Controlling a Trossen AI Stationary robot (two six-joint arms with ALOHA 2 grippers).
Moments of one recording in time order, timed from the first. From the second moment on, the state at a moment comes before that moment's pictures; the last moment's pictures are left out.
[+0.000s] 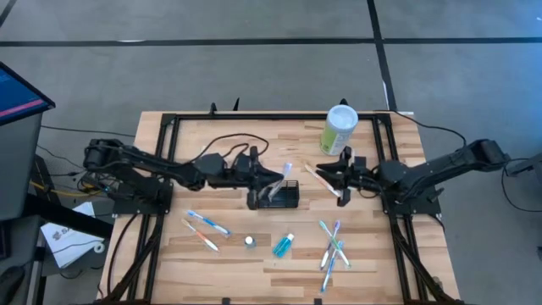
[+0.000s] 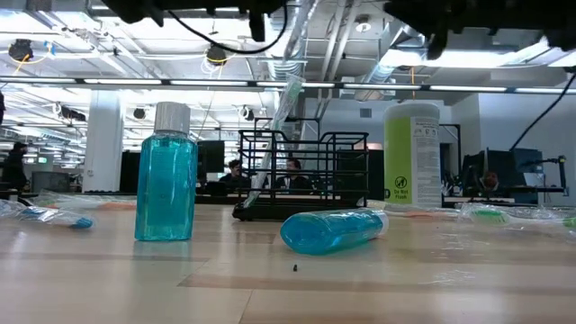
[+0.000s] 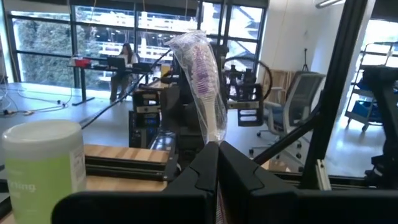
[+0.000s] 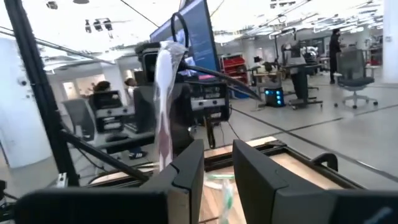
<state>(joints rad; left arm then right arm) -0.07 1.48 0.82 0.78 -0.10 -0.08 0.20 0.96 0.38 0.77 0.39 0.12</state>
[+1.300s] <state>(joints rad) -0.09 1.51 0.84 0.79 -0.11 -0.02 0.16 1.20 0.61 0.62 0.16 0.09</state>
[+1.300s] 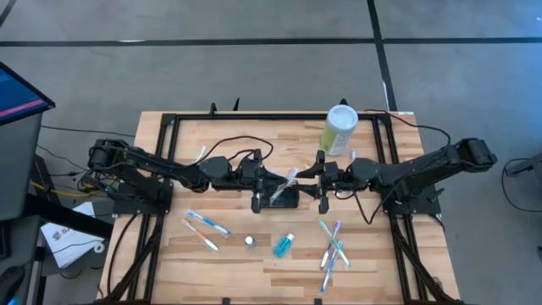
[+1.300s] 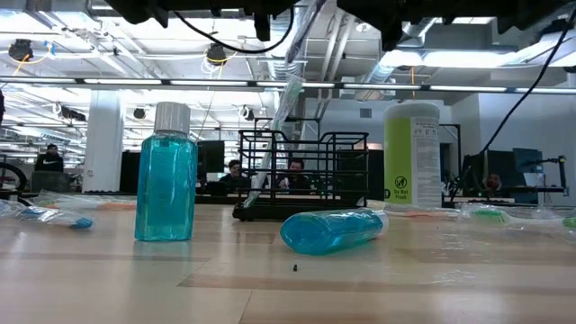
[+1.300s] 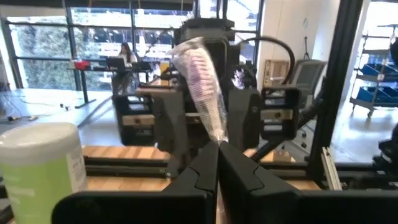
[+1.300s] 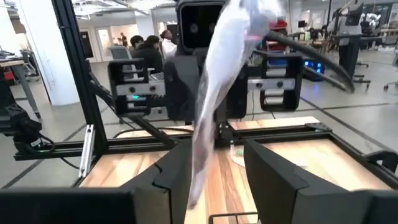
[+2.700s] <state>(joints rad) -0.09 1.51 0.84 0.74 -0.14 0.00 0.17 1.28 0.66 0.72 0.16 0.03</state>
